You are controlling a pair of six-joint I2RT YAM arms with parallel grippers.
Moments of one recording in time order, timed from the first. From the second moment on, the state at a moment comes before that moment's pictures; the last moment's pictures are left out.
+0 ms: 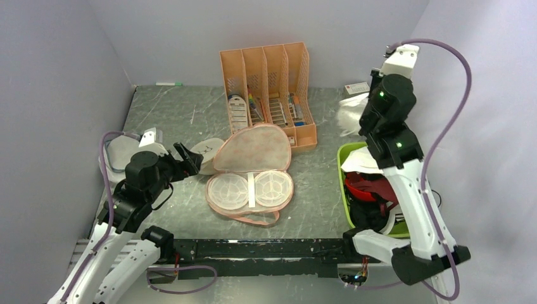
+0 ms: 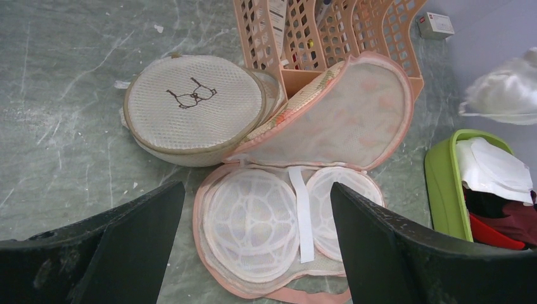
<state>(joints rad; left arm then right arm) -0.41 0.56 0.74 -0.55 -0.15 -0.60 0.34 1.14 1.51 -0.28 0.85 -0.24</state>
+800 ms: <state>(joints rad) -0.41 0.60 0.74 -0.55 -0.11 -0.58 0.34 0.79 1.15 -0.67 0.97 0.13</state>
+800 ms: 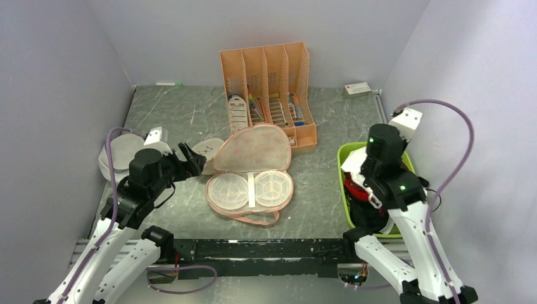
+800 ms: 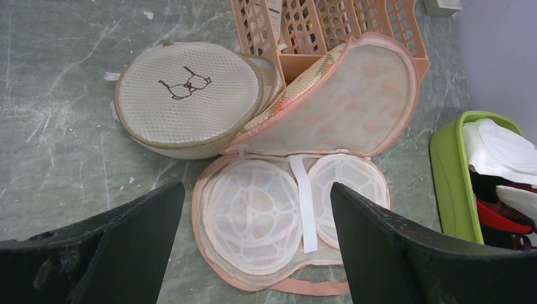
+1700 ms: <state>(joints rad) -0.41 0.58 0.76 -0.56 -0.04 -0.57 -0.33 0.92 0.60 -0.46 0.48 0.62</state>
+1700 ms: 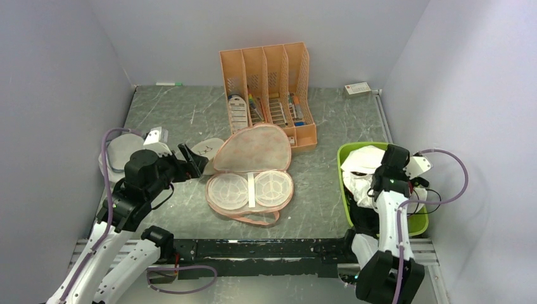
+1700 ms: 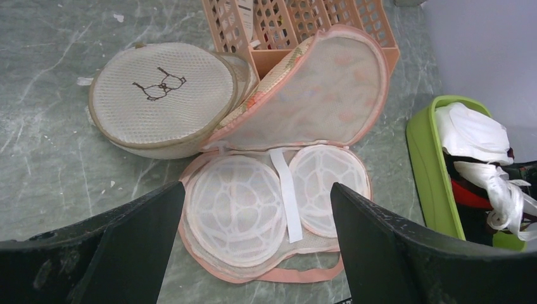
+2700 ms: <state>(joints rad) -0.41 0.53 0.74 -0.51 0.08 -0.51 -0.31 0.55 0.75 -1.11 -0.24 0.59</state>
